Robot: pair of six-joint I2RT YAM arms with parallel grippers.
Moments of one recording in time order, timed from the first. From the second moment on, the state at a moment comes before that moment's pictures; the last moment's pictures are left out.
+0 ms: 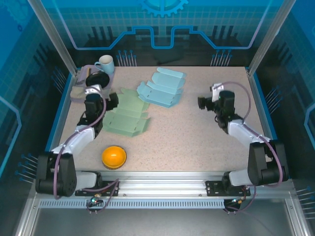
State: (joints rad) left arm -0.04 1.26 0.72 0.16 -0.18 -0.32; right arm 0.12 1.39 0.80 0.15 0.03 -0.05
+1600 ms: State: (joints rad) left arm -0.32 2.06 1.61 -0.21 0.03 -0.70; right arm 0.36 1.36 1.21 -0.50 0.00 0.04
